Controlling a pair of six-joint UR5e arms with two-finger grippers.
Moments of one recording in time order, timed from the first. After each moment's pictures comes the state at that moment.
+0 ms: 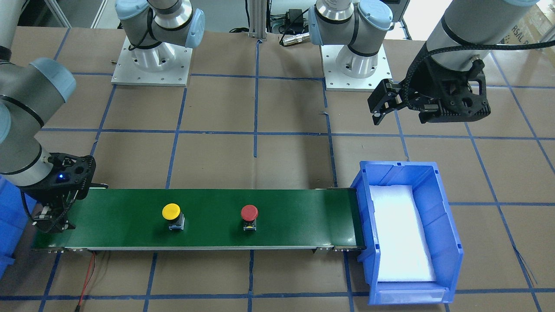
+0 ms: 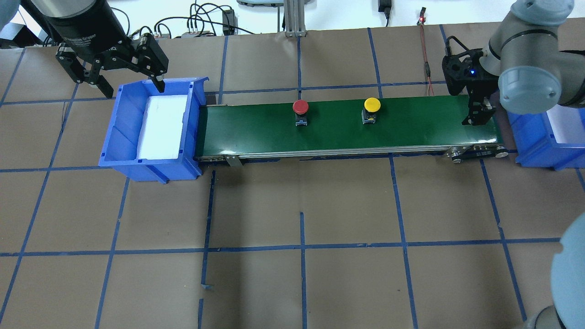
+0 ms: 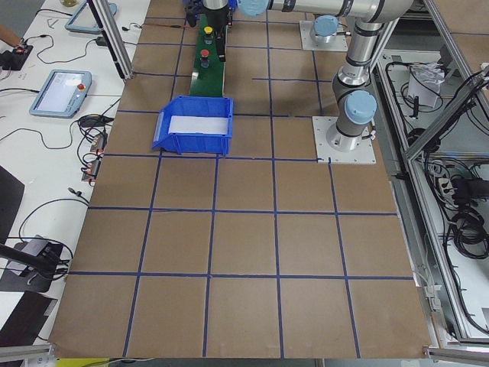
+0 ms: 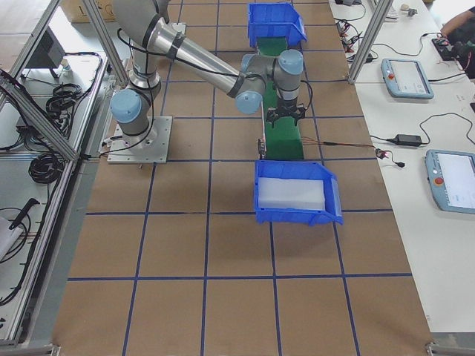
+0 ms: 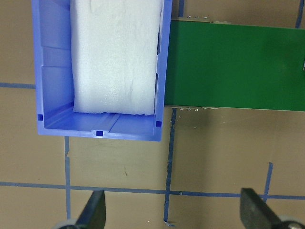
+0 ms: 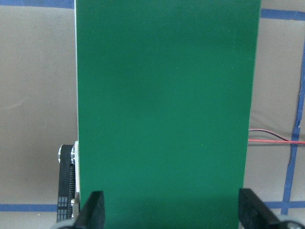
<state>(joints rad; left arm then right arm) -1.51 -1.68 -1.37 -1.73 1.57 -0.01 1.31 -1.24 1.74 -2.15 -1.56 -1.88</state>
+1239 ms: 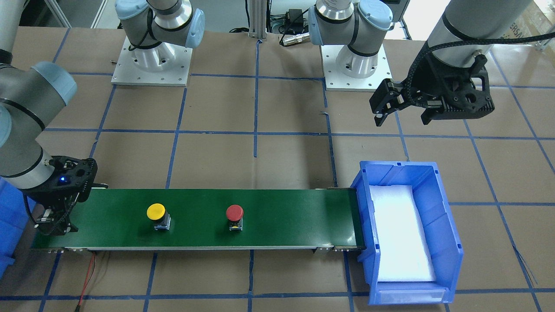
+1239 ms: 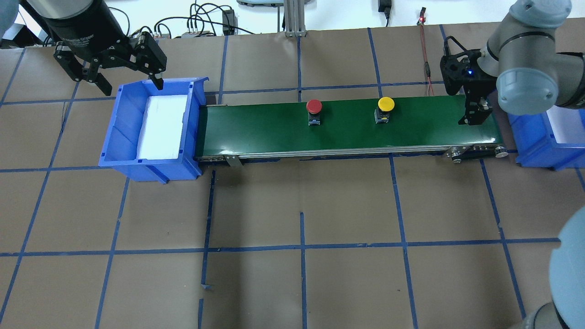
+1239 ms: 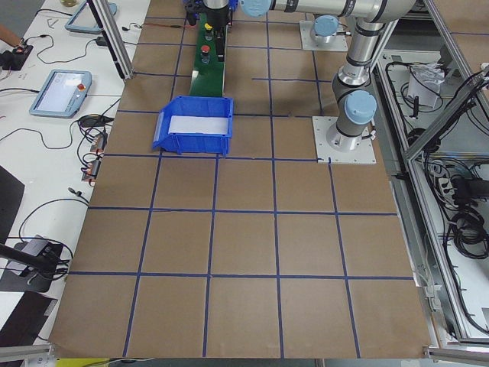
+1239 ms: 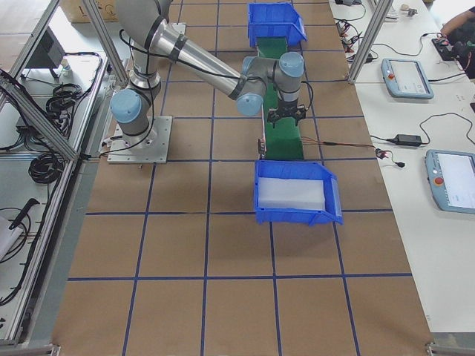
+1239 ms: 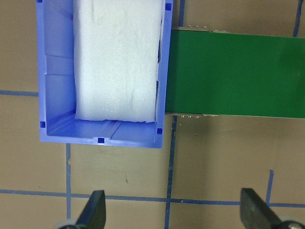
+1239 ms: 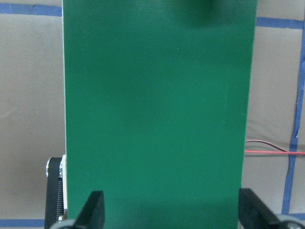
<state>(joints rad) -1.51 -1.66 -1.40 -1.68 1.57 0.00 1.31 -1.23 1.73 -2.16 -1.54 -1.87</state>
